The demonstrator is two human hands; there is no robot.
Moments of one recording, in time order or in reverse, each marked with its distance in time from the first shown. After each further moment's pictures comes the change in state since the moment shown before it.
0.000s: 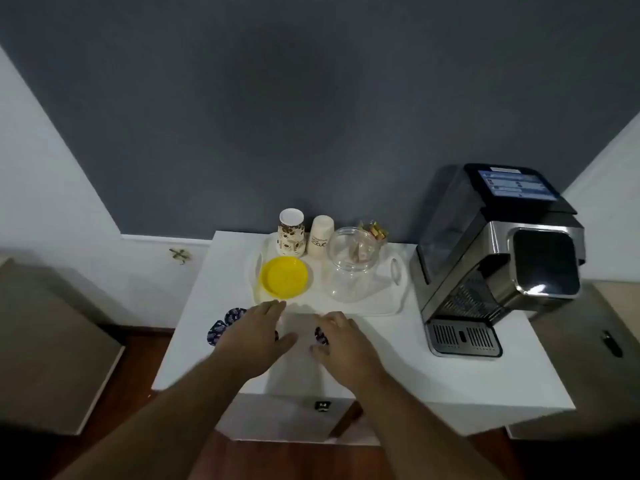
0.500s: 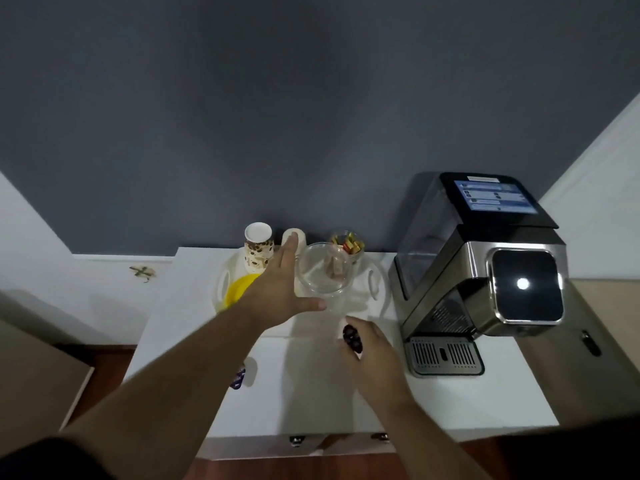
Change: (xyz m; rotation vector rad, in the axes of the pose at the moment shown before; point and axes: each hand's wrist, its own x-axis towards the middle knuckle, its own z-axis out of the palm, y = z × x) left_hand 0.137 0.069 -0.027 -0.395 0.049 0.149; right_hand -0.013 0.066 -0.047 0.321 0.325 0.226
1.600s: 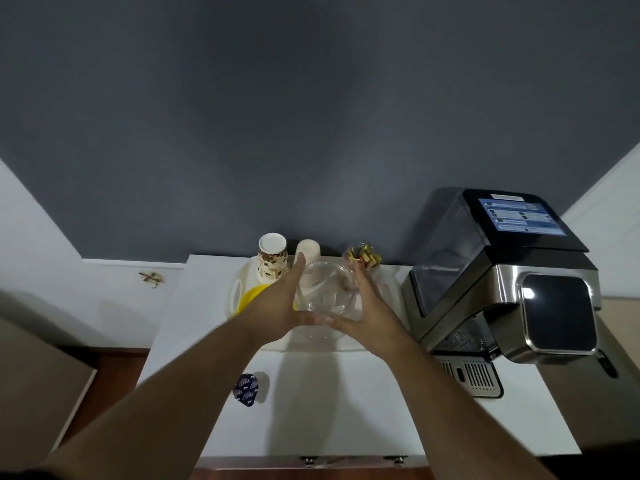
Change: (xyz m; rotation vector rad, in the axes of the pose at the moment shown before) left_hand -0.005 -0.021 -0.019 -0.062 -0.063 -0.018; right_hand 0.093 -0.045 -0.020 0.230 -0.229 -0.155
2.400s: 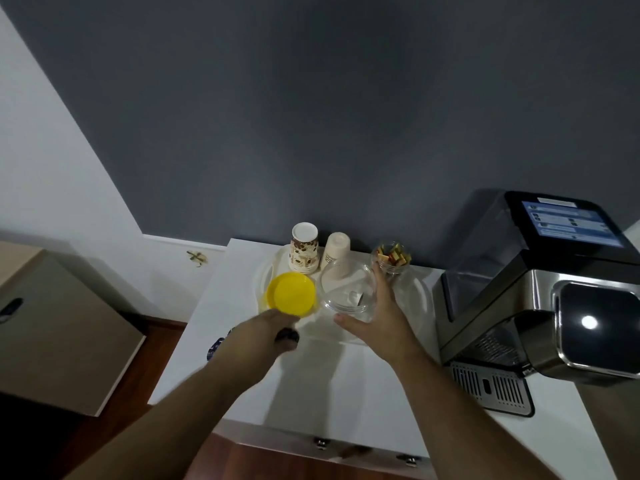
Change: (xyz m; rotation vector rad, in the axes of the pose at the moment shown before) left_hand -0.112 -0.023 0.003 0.285 0.126 -0.144; right_hand 0.000 0.016 0.034 0.127 0.028 -0.053
